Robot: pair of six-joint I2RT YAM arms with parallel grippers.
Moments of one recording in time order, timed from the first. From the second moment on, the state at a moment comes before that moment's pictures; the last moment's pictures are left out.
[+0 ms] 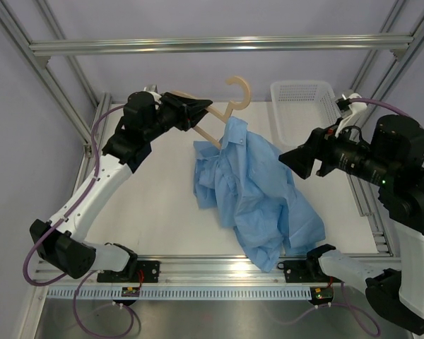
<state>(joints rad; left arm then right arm) -0.48 1.33 1.40 -0.19 0.26 -1.63 0.40 1.05 1.90 -1.15 -0.37 0.25</state>
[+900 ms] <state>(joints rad) -0.43 1.37 1.40 -0.16 0.32 -1.65 0.40 0.92 1.52 -1.14 -0.50 0.34</state>
